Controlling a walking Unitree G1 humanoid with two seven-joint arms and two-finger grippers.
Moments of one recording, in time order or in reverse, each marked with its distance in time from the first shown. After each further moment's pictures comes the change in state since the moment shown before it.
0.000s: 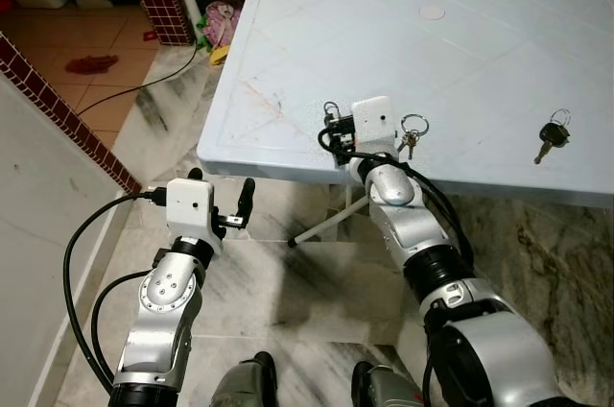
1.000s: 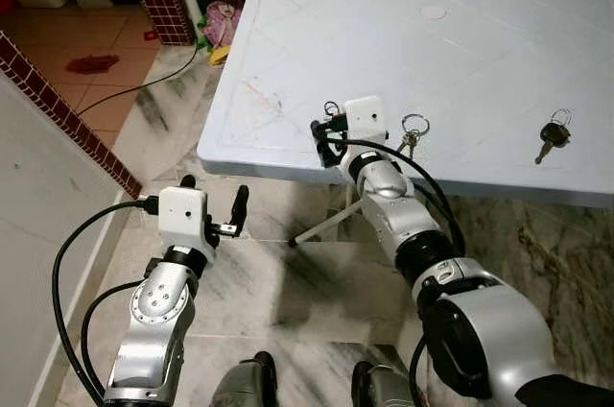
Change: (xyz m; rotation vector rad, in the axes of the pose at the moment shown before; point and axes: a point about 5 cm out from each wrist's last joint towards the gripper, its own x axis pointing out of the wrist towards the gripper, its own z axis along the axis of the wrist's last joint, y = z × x) left arm -0.012 0.005 -0.001 0.012 0.013 0.015; right arm 0.009 0.012 0.001 0.066 0.050 0.054
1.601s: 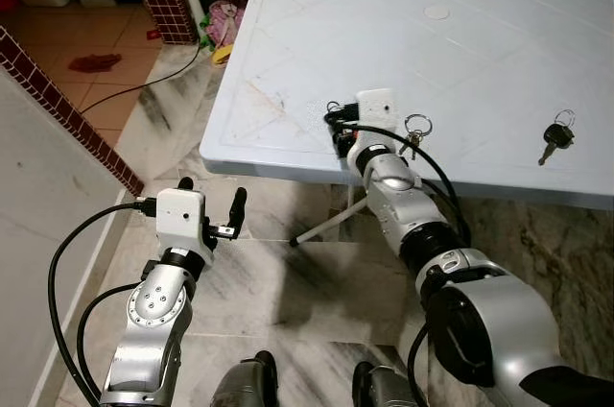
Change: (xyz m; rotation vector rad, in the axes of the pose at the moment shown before) left arm -0.002 0.002 0.000 0.008 0.014 0.003; right arm 0.001 -0.015 0.000 0.086 0.029 -0.051
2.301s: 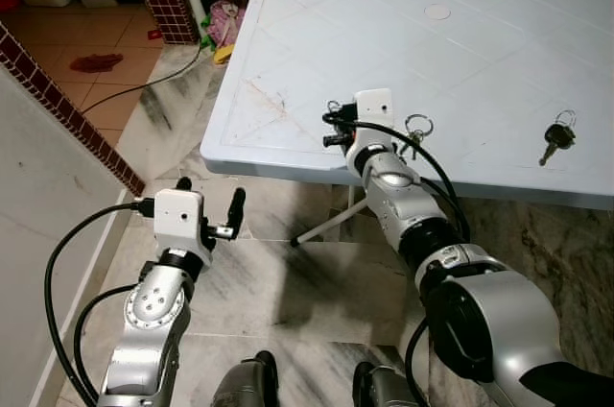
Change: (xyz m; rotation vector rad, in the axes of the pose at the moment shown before) left arm -0.003 0.000 0.001 0.000 -0.002 0.005; right arm 0.002 0.007 0.000 -0.036 0.051 0.032
